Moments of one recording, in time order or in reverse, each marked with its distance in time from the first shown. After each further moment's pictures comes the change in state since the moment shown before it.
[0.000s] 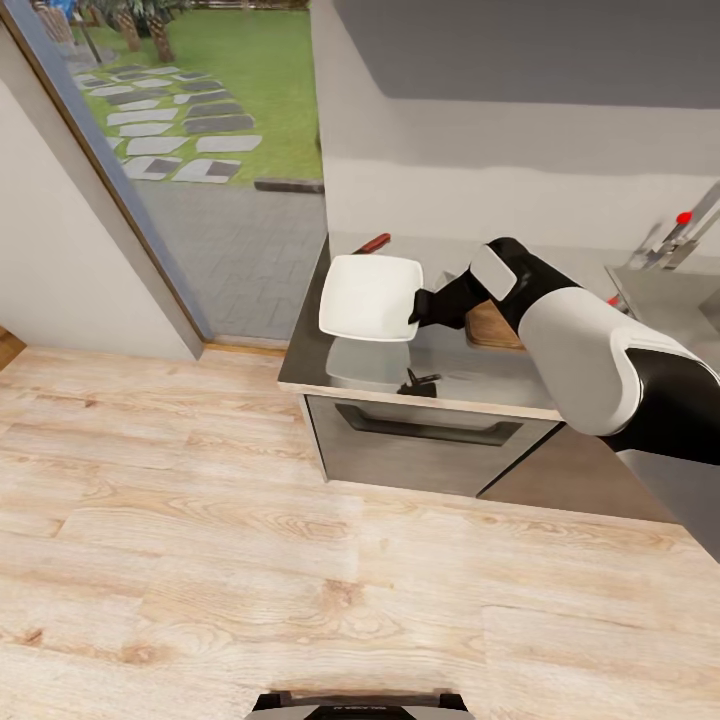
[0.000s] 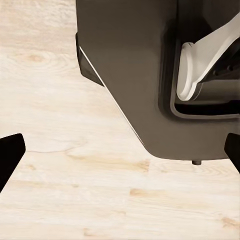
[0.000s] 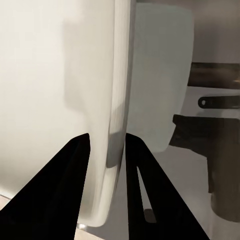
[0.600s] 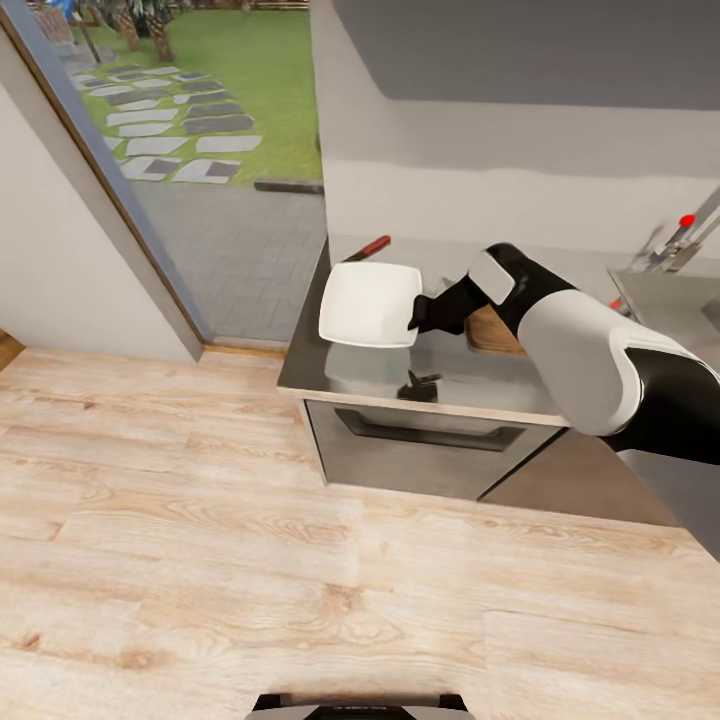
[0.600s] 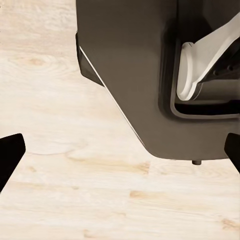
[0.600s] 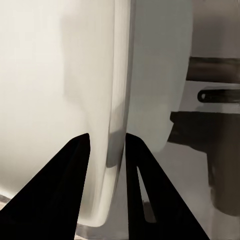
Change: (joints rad) left arm 0.000 0.000 0.000 0.000 0.000 0.000 0.000; right arm 0.000 -0.002 0.000 0.031 0.000 0.000 -0.001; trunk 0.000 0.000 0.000
